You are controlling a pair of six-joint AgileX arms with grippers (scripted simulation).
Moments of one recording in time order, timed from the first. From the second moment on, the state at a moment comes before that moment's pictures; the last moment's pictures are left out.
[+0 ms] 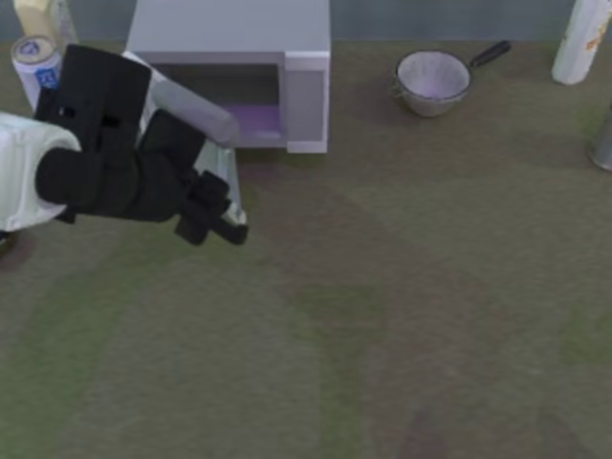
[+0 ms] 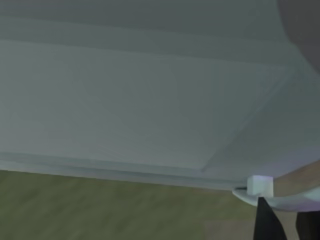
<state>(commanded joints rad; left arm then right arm) -0.36 1.66 0.95 -0.19 0.26 0.25 0.00 0.00 0.00 0.00 0.00 0.00</state>
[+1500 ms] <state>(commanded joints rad) -0.33 1.65 0.94 -0.20 0.29 0.32 0.00 0.00 0.00 0.00 0.00 0.00</state>
